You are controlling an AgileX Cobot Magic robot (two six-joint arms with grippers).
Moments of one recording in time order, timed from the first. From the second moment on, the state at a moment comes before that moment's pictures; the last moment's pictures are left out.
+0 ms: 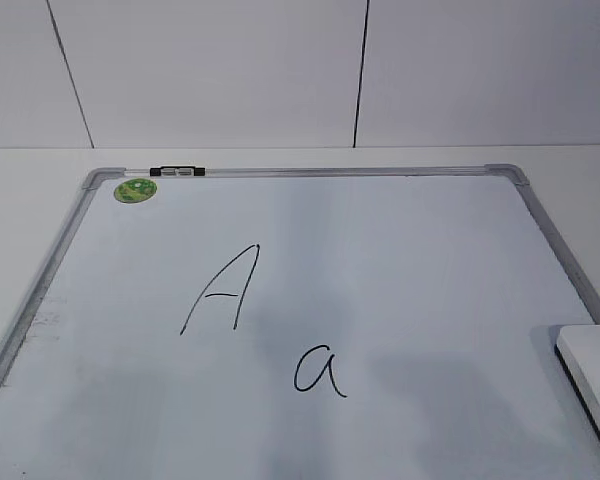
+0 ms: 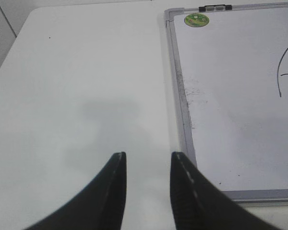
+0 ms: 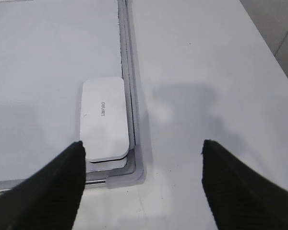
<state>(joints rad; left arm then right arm) 0.02 0.01 -0.51 -0.03 1.11 0.03 -0.04 -0.02 -0.50 -0.07 1.15 -0.01</state>
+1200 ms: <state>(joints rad) 0.02 0.01 -0.51 -0.03 1.11 0.03 -0.02 -0.02 -0.50 -0.07 1.15 -0.01</state>
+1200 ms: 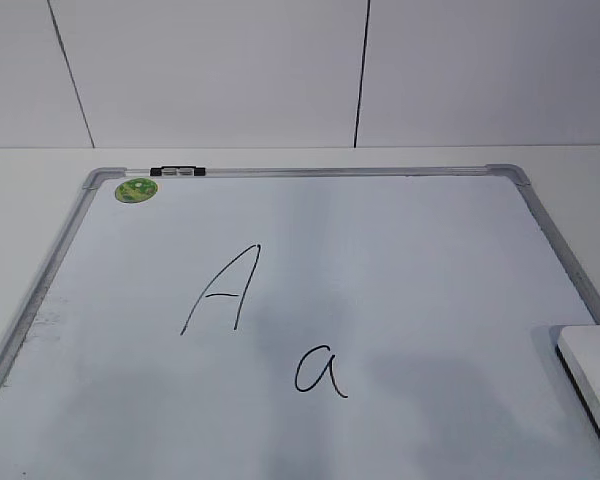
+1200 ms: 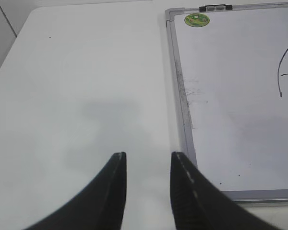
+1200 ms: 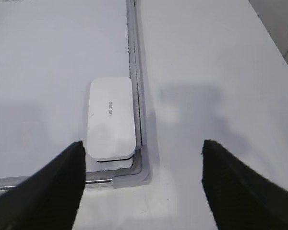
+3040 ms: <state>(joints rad) 0.02 0.01 -0.51 -0.03 1.11 0.03 0.10 0.94 -0.84 0.10 1.12 -0.04</state>
